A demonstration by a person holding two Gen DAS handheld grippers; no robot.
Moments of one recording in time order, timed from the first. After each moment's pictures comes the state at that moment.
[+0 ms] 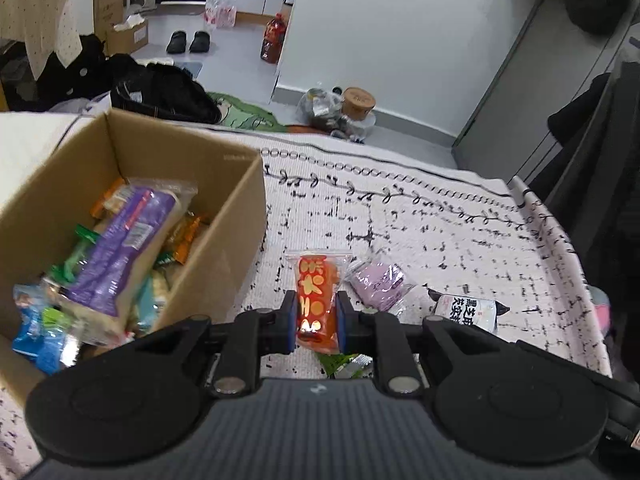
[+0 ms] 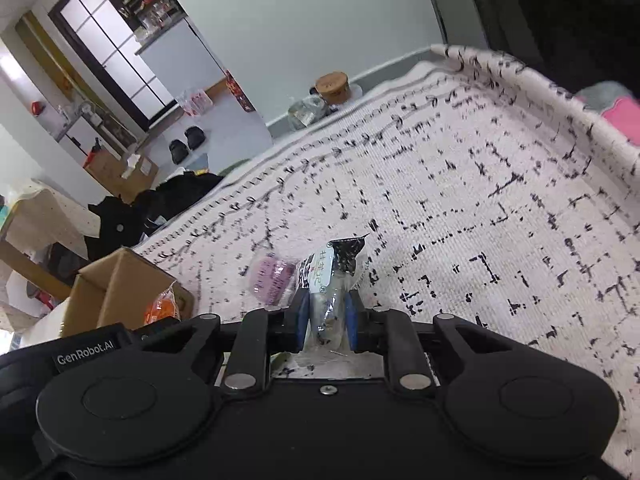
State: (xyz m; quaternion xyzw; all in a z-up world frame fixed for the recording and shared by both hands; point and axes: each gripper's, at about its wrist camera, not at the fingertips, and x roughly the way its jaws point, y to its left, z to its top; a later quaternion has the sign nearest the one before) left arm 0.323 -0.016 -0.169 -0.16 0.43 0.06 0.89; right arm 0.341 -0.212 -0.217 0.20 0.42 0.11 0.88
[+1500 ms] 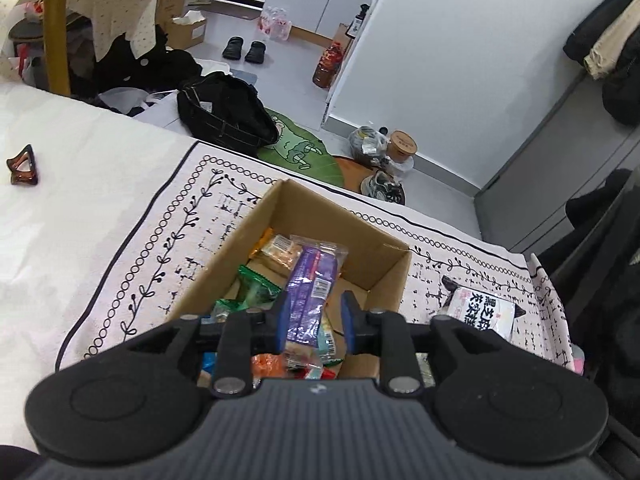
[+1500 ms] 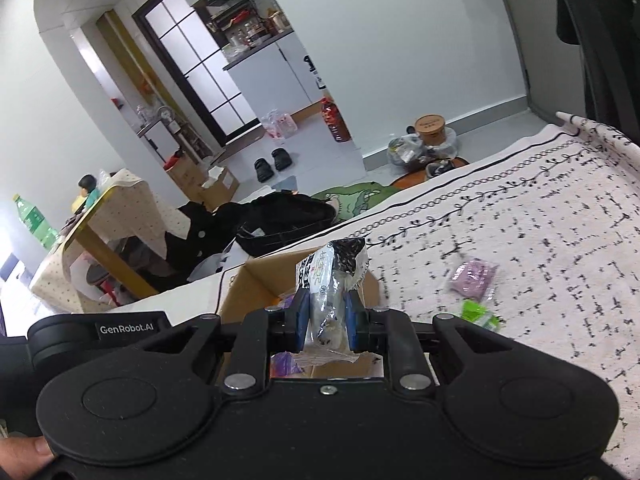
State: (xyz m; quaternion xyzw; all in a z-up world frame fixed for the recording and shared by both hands) left arm 0.259 0.124 -0.097 -0.23 0.40 0.11 0.88; right arm 0.281 -0.097 -0.133 0.19 0.35 0.20 0.90
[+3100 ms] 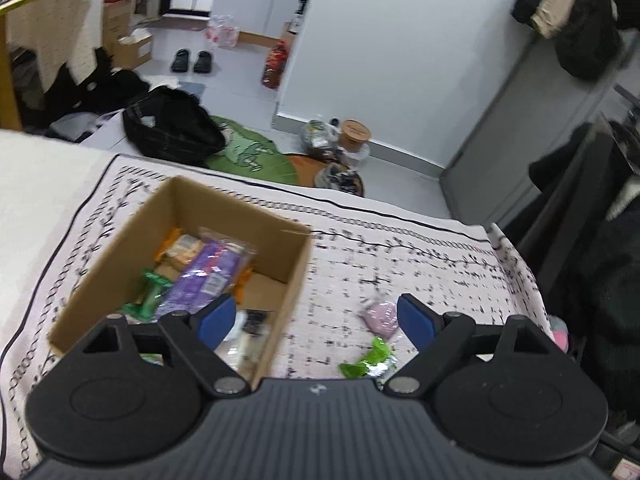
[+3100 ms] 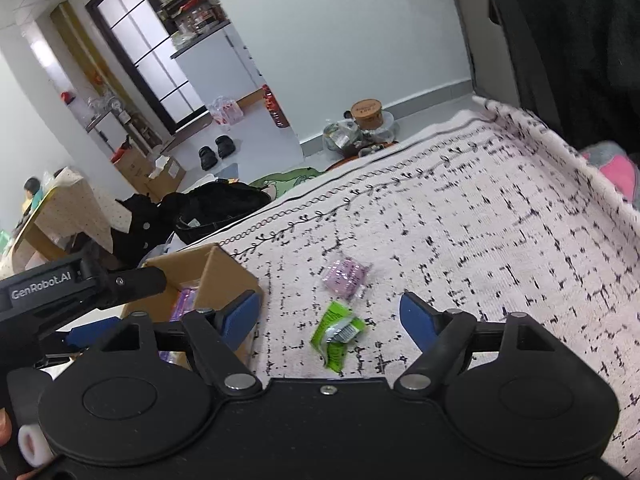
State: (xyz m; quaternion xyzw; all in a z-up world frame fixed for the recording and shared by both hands) left arm 0.294 0.033 -0.104 -0.18 0.40 0.05 0.90; right arm 0.301 -0.186 -0.159 0.18 0.39 0.14 0.89
